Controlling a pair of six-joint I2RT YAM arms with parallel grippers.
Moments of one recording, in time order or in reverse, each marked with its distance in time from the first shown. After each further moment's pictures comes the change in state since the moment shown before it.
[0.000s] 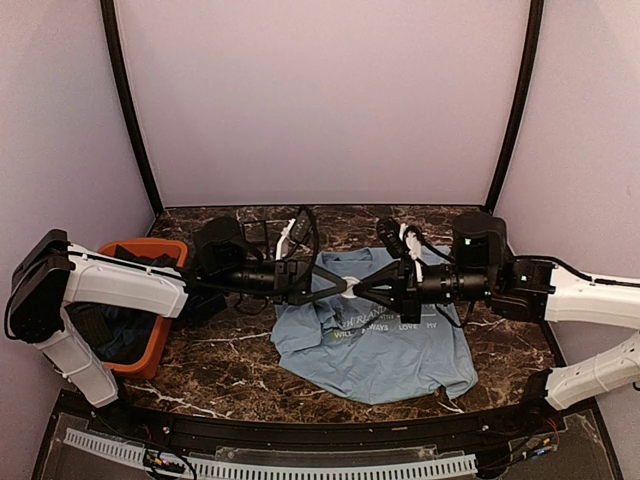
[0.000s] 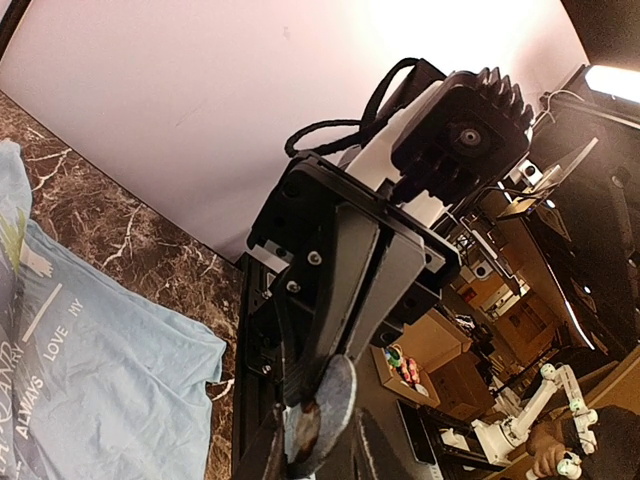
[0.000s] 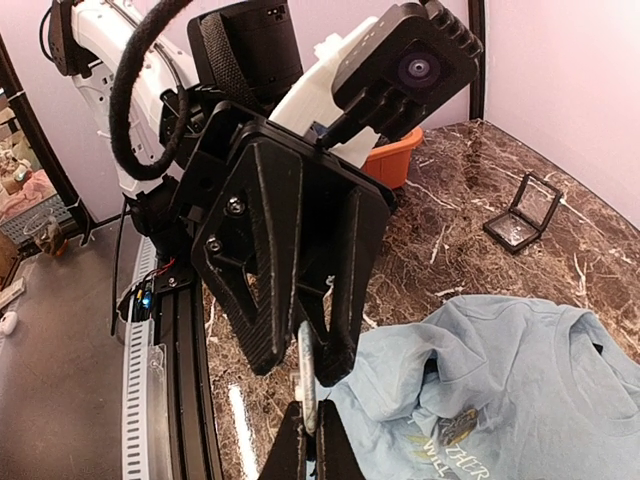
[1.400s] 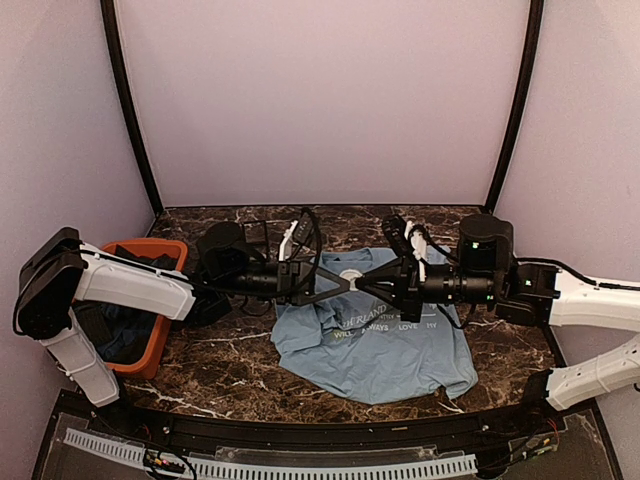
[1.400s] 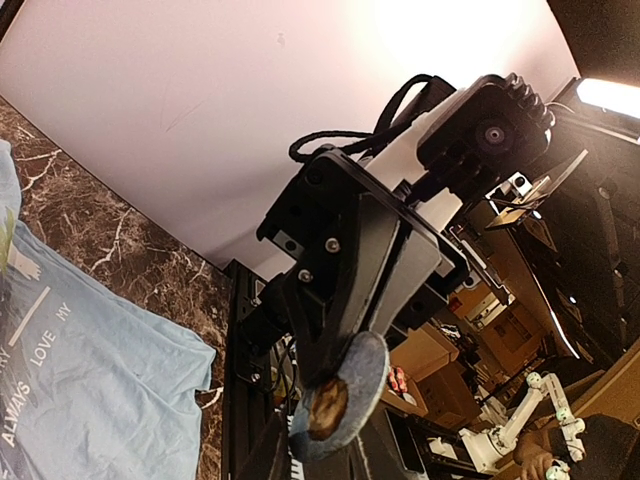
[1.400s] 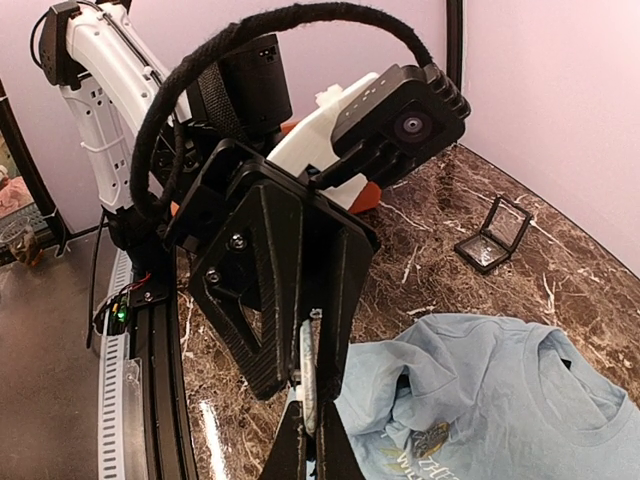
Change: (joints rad) left arm -0.003 0.051 -0.005 0.112 0.004 -0.072; right arm 0.033 -0.033 -0.021 0.043 0.096 -0.029
